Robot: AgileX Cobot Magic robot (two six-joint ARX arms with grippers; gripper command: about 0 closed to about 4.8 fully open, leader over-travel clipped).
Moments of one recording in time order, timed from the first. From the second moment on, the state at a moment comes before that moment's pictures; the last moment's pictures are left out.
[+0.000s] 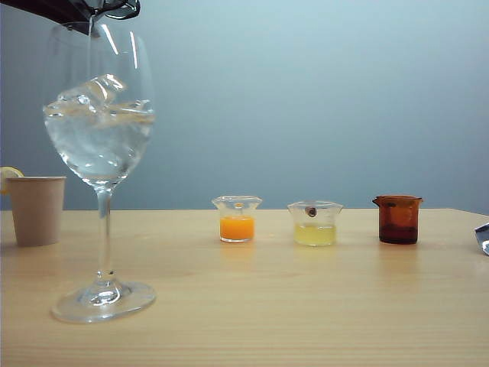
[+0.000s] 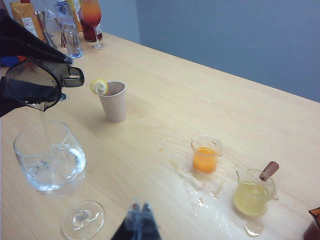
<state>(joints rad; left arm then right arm) -0.68 0.84 0.84 -0.33 -0.19 1.65 0.80 0.60 0.77 -0.35 0.05 0.03</state>
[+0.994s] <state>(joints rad) -0.68 0.84 0.84 -0.32 -0.19 1.72 0.80 0.60 0.77 -0.35 0.05 0.03</state>
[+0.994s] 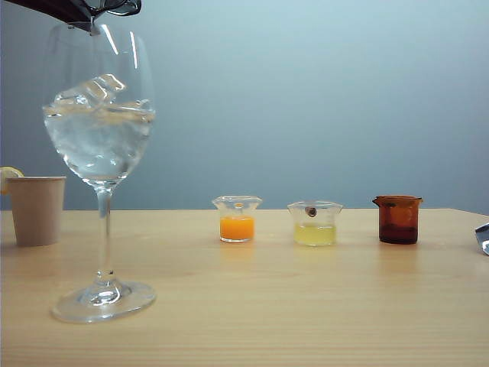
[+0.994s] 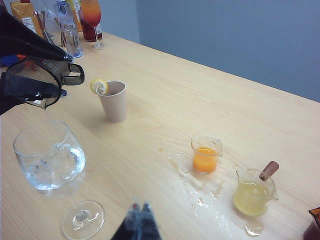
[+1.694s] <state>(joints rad) -0.68 0.84 0.84 -0.23 -0.16 1.26 0.80 0.60 0.77 -0.35 0.05 0.03</state>
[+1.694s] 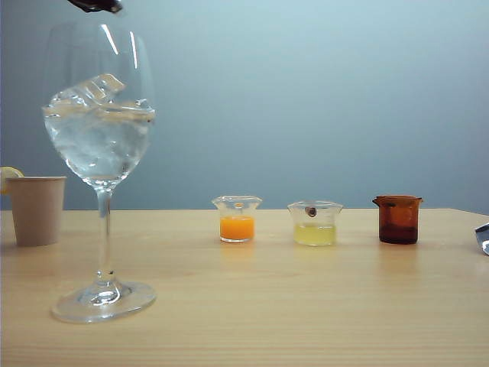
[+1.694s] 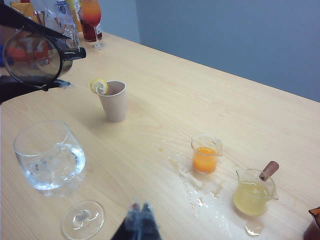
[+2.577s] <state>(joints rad) -0.30 0.98 0.84 -0.05 0.11 0.43 0.80 0.60 0.77 -0.35 0.05 0.03</state>
